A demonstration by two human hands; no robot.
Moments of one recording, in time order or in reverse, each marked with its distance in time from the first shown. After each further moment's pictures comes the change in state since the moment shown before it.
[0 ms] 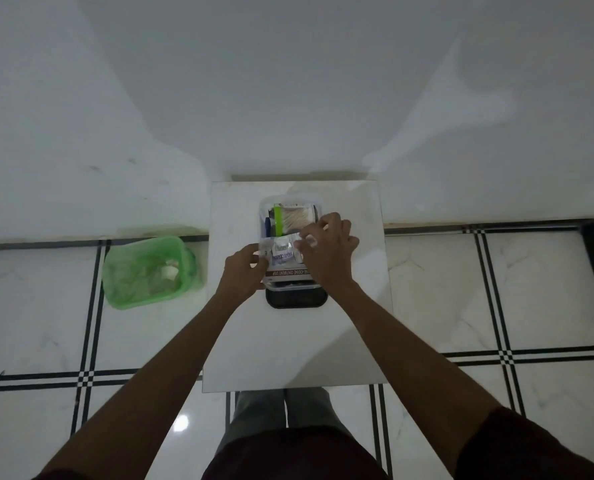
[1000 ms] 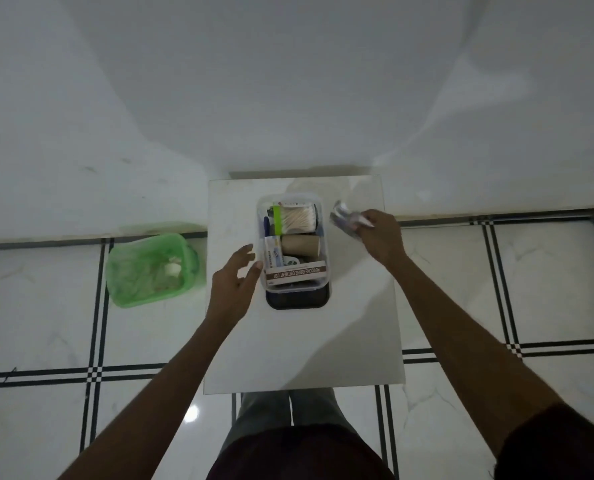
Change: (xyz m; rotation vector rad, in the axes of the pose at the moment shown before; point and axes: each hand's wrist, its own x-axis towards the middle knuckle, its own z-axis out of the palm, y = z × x) left_hand -0.018 -0.024 -0.001 0.062 0.165 0.200; right_hand 0.048 0.092 -0.028 0.329 -0.216 0.236
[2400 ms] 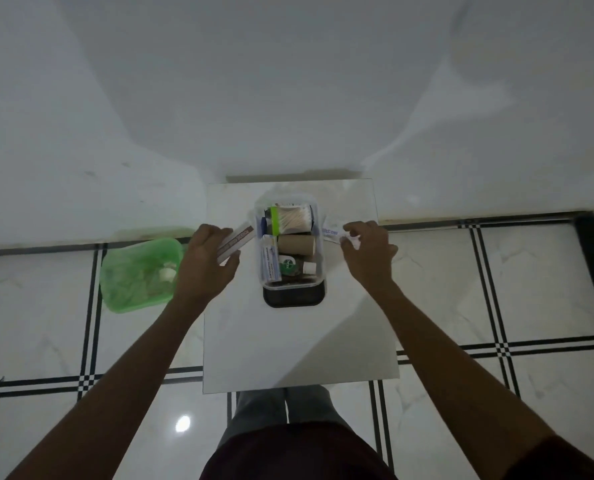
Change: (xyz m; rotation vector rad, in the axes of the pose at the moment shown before) left_hand 0.032 0.011 -0.051 0.487 0.107 0.471; right_hand -0.058 -0.031 0.006 -0.203 0.141 0.021
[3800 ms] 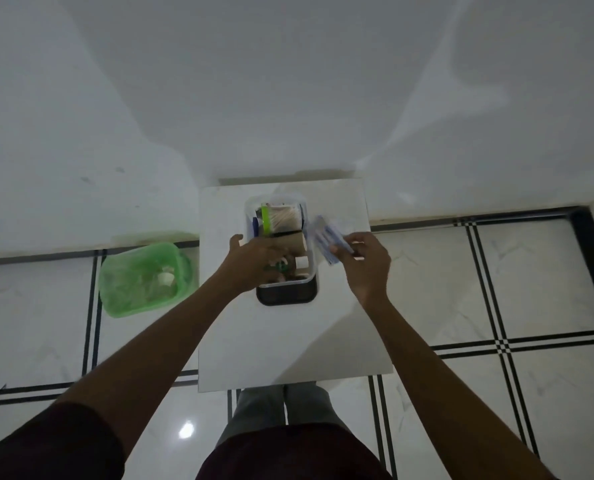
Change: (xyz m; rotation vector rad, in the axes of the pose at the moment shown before) left_hand 0.022 0.049 0.042 0.283 -0.653 0.199; right_hand -0.037 0.003 -0.014 0.569 0.110 0.053
